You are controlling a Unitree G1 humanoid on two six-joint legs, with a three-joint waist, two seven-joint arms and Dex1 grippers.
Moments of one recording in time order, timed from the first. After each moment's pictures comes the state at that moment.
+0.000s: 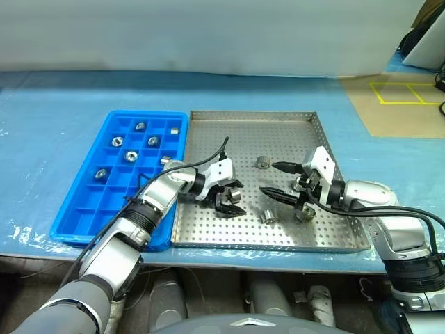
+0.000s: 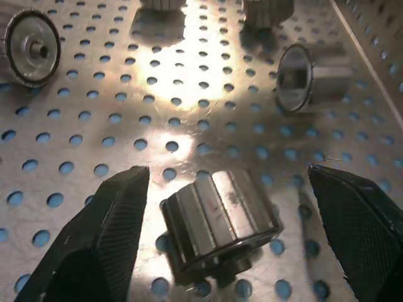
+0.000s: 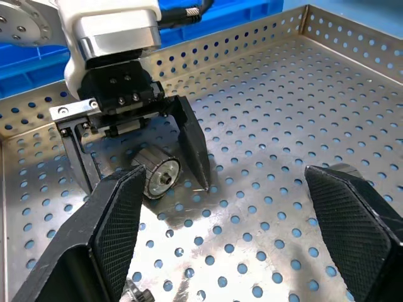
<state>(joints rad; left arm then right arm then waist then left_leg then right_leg) -0.72 0.26 -0.43 0.51 -0.06 0.13 -1.19 -0.21 -0.66 -0.01 -0.23 0.38 0.47 0.93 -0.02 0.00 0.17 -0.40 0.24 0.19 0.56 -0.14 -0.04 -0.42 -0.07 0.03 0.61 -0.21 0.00</state>
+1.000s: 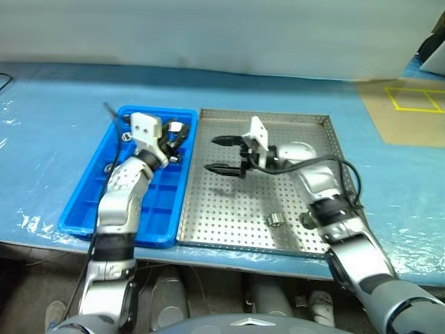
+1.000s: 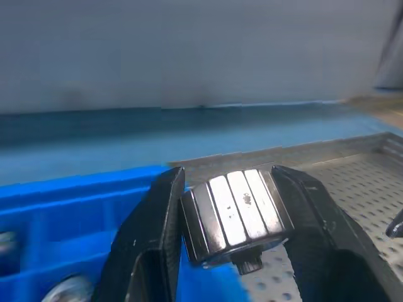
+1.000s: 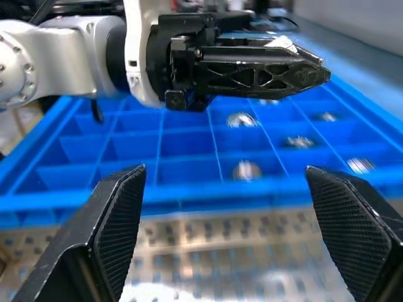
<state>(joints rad) -0.36 0.15 0.19 -0.15 -0.23 0.31 -0.34 -0.78 -0.26 0.24 0.38 0.27 0.17 1.13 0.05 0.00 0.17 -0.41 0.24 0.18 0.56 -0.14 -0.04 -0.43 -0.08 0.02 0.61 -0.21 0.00</state>
